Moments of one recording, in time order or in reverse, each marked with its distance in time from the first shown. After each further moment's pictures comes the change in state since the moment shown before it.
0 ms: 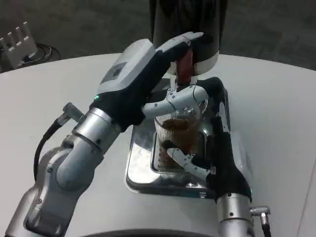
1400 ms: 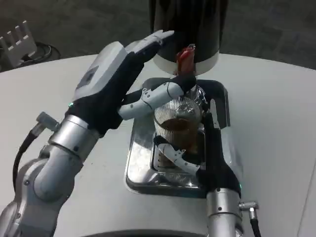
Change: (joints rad) left arm 0.098 0.021 0.079 -0.115 -0.038 0.057 -0.014; right arm -0.054 0.027 0.031 0.043 0.002 0.036 -0.033
